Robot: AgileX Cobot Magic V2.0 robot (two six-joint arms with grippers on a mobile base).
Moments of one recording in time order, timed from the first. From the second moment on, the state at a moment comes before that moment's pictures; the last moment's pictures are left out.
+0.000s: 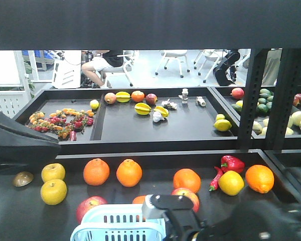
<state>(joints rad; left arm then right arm) -0.42 1.07 -1.51 -0.50 1.08 0.82 0.67 1.49 -1.04 0.52 0.66 -0.06</state>
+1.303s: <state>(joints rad) -0.42 1.07 -1.51 -0.50 1.08 0.82 -0.02 1.67 -1.52 0.19 1.24 -0.02</state>
